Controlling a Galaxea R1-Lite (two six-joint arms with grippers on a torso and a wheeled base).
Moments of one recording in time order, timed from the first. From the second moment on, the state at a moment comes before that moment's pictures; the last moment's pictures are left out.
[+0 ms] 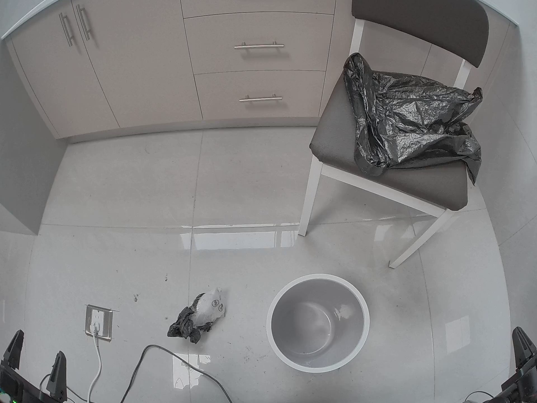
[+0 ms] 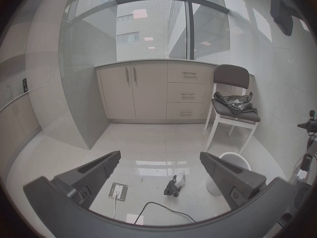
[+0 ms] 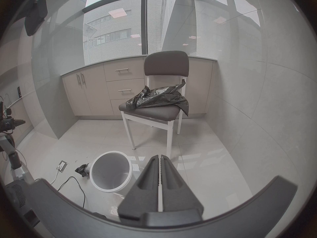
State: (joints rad) left arm 0.00 0.02 -0.02 0.00 -0.01 -0.01; right arm 0.00 0.02 -0.02 0.01 0.00 -0.01
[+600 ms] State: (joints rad) left arm 0.00 0.02 -0.02 0.00 -0.01 0.00; right arm 0.03 0.08 -0.22 -0.03 0.01 0.06
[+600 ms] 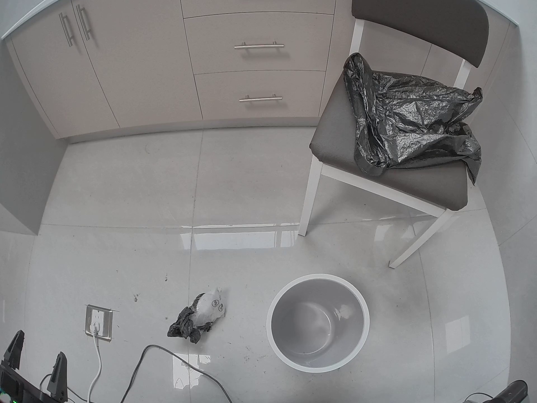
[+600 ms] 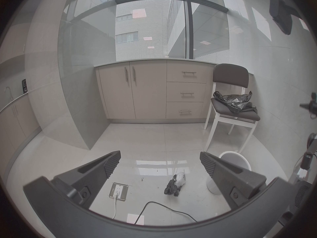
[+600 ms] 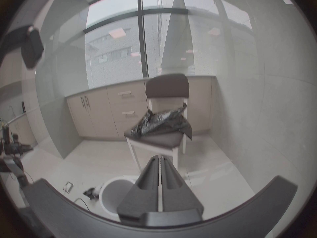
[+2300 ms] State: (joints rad) left arm -0.25 0.98 -0.88 0.28 0.20 -0.52; right arm 0.47 1.88 -1.55 -0.09 -0.42 0.34
